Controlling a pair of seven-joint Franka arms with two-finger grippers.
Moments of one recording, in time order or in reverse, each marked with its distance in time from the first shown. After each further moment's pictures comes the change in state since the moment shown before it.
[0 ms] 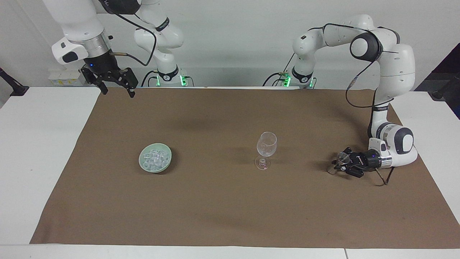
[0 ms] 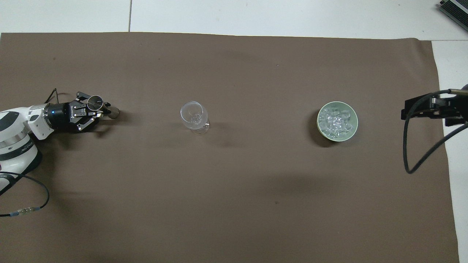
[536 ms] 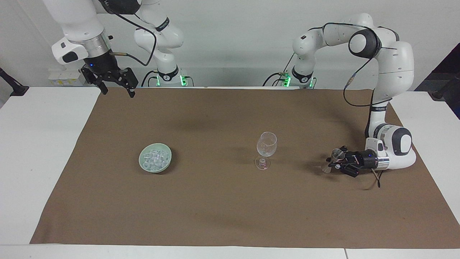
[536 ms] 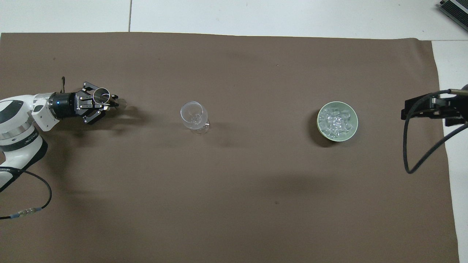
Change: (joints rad) left arm -0.010 -0.051 -0.091 0.016 -0.001 -0.005 -0.007; right arm 0.000 0.000 0.000 0.000 0.000 0.000 0.000
